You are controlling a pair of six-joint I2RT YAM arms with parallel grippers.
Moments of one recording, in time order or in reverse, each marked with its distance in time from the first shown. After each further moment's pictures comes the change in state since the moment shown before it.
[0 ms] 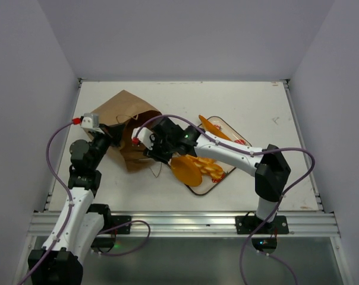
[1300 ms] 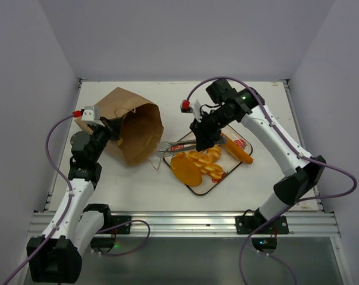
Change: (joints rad) left arm 0.000 0.115 0.073 0.012 -0.061 0.047; right arm -0.428 -0.202 0.248 -0.755 -0.411 -0.090
